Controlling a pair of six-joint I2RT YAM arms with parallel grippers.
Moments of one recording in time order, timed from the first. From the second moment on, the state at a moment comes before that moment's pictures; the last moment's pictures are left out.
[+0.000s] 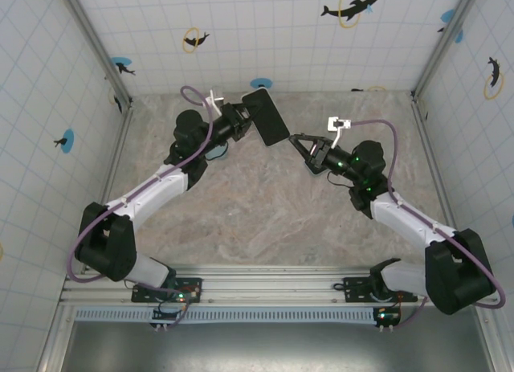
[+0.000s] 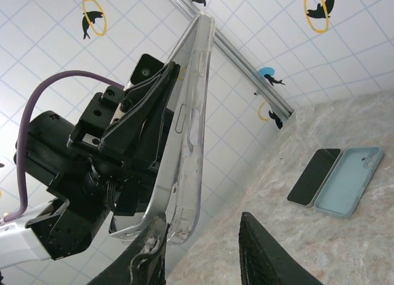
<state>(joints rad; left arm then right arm) -0.50 1.47 1.02 0.58 0.52 -1.34 0.44 1.24 0.65 0.72 -0.61 0.87</state>
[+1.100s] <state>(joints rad) -0.53 1.49 0.99 0.69 0.46 -1.37 0.51 1.35 0.67 0.92 -0.56 1.27</state>
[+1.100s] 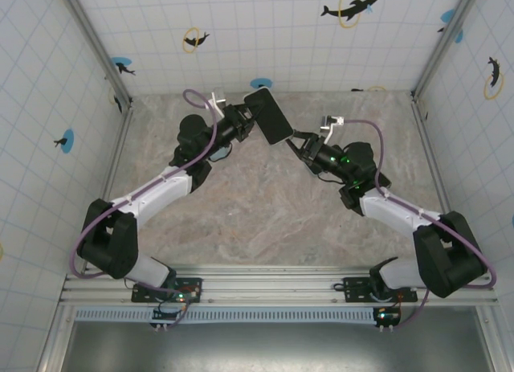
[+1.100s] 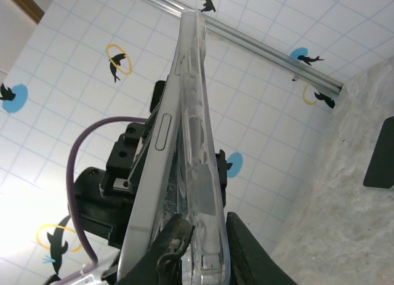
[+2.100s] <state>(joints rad) -0.54 1.45 0.92 0.52 0.39 -1.37 0.48 1.44 0.71 0.96 -0.45 1.32</state>
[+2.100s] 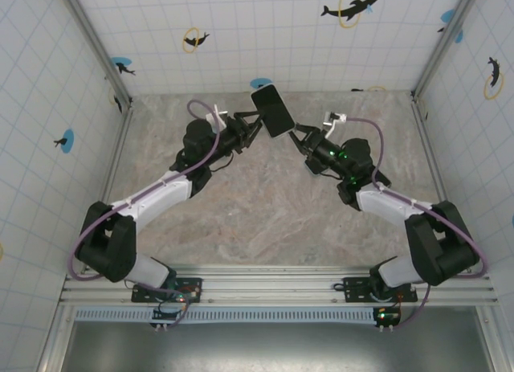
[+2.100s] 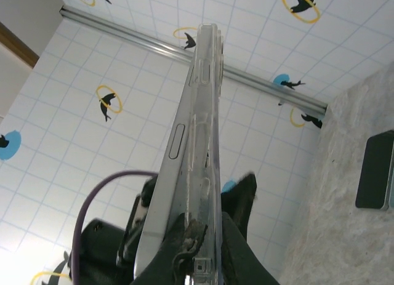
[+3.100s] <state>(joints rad) -0.78 1.48 0.98 0.56 0.08 -1.64 0.57 1.52 0.76 0.94 -0.07 1.14</state>
